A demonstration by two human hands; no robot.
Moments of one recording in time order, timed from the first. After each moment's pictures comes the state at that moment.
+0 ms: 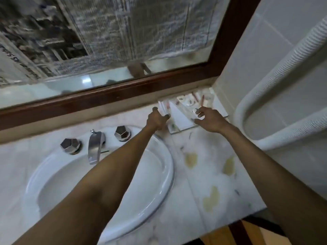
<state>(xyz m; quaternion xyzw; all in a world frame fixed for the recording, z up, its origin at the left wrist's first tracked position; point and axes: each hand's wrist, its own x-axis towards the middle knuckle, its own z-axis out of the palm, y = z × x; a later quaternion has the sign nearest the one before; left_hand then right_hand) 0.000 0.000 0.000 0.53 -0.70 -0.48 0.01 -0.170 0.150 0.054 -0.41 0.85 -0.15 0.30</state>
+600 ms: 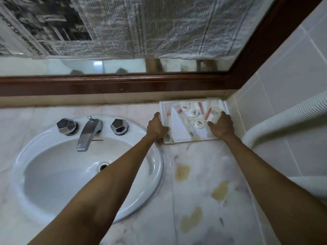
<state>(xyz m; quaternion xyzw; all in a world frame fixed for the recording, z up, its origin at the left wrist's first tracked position) -0.008 0.019 -0.019 0.60 -0.65 -0.46 0.06 -0.252 0.110 -0.020 -0.34 0.89 -0.14 0.25</state>
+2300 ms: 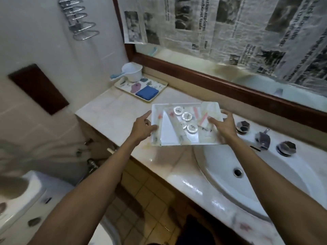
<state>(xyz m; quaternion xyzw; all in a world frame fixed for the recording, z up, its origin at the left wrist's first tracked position) 0.728 0.169 0.109 0.73 -0.45 -0.35 0.38 0.416 0.063 0.095 -0.52 0.64 -0.36 0.44</state>
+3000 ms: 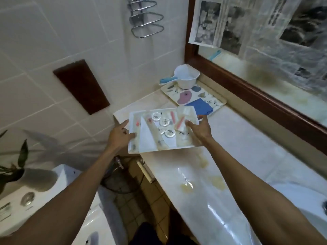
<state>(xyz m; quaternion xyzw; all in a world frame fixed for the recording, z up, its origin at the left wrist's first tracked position) 1.010 0.151 0.066 0.85 -0.27 -0.25 0.39 0.775 -0.068 0.042 -0.63 0.53 -0.22 0.52</state>
